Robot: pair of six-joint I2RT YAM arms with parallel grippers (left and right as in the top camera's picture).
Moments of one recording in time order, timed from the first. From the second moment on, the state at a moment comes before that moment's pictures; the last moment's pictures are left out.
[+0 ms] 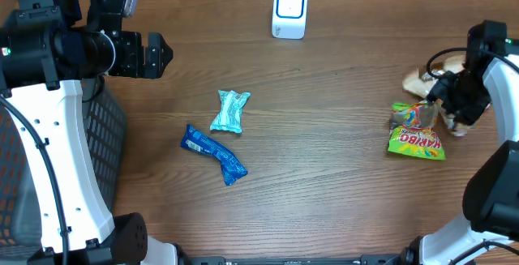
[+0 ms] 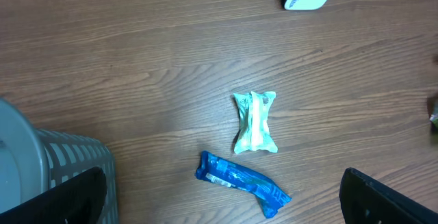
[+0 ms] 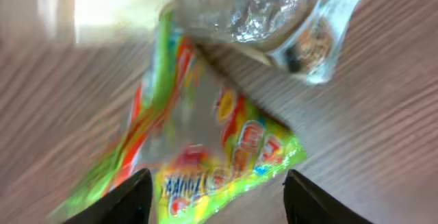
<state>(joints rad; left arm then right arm) 0.15 1.68 2.19 -1.53 0.28 0.19 -0.25 1.84 1.55 -1.23 0.01 0.41</state>
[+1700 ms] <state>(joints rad) 0.15 1.68 2.19 -1.53 0.28 0.19 0.48 2.32 1.89 -0.96 -0.48 0.51</state>
